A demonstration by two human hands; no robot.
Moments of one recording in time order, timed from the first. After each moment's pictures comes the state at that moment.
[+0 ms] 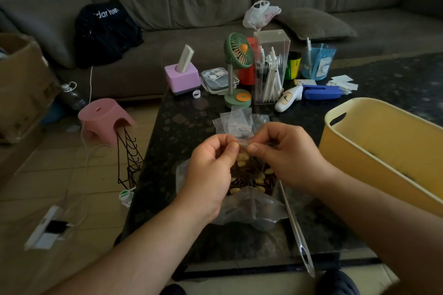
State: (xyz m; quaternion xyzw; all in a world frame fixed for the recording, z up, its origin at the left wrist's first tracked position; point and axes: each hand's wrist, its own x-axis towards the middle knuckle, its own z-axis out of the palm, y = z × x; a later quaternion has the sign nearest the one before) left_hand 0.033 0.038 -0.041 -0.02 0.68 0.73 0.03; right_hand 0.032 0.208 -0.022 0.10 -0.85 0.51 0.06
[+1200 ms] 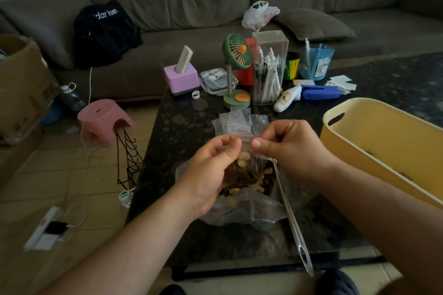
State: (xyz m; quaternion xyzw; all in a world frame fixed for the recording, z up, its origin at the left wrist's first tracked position) left_hand 0.023 0.023 -0.040 0.00 0.64 0.74 0.18; right_hand 0.028 0.212 -0.011 0.03 -0.80 0.60 0.02
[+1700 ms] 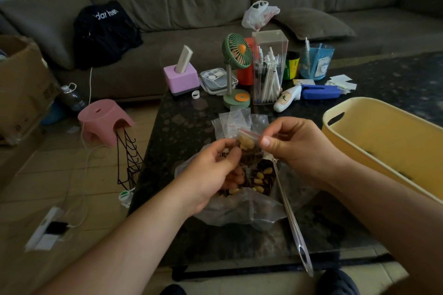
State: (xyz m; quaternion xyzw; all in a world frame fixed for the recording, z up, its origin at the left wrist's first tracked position) left_hand 0.016 0.020 -0.042 0.01 0.74 0.64 0.21; right_hand 0.024 0.227 -0.020 0.08 -0.71 0.70 -0.02
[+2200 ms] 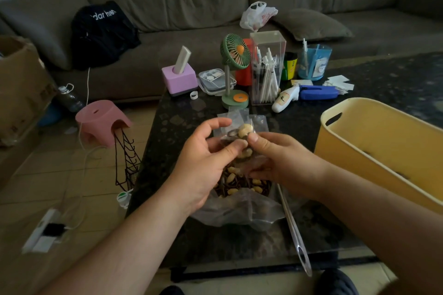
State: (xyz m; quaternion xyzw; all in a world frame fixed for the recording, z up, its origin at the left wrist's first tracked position) left_hand 0.022 0.024 -0.022 0.06 0.66 0.74 0.10; right_hand 0.033 0.208 -0.019 -0.02 -0.67 0.72 -0.19
